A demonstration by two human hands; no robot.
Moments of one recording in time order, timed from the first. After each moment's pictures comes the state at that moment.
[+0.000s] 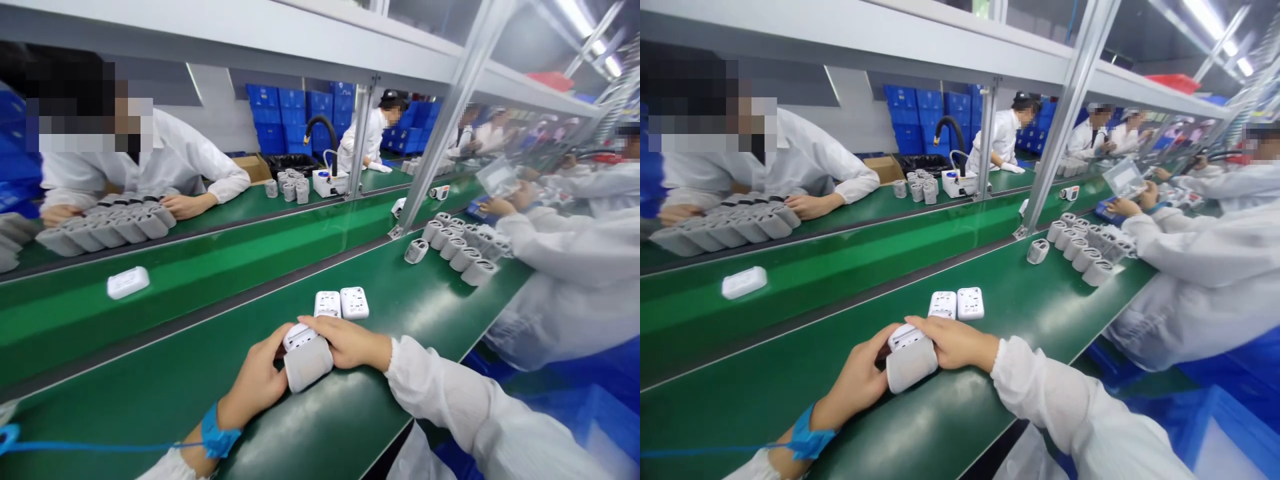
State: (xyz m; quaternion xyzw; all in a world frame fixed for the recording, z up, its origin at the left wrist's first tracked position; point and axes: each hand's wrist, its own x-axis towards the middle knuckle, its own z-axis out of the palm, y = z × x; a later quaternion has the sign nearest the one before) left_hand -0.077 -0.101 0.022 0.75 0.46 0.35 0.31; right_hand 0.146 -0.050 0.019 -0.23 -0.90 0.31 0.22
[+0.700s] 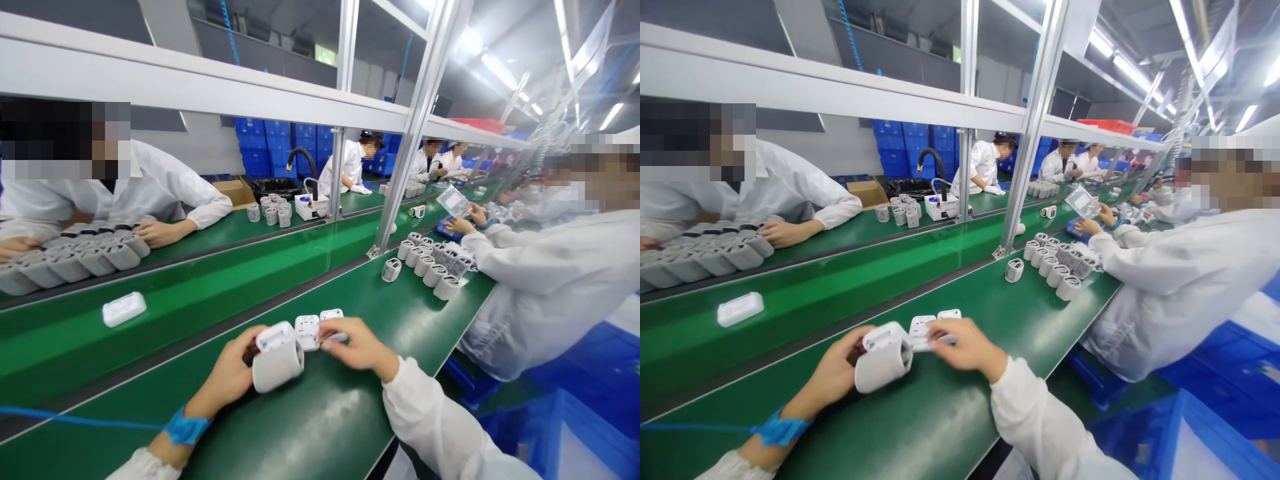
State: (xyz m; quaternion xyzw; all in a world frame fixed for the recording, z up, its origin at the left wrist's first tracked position) left_hand -0.092 -0.042 0.023 0.69 0.47 0.39 0.39; right_hand 0.207 -0.040 0.035 -0.32 -0.80 0.32 0.38
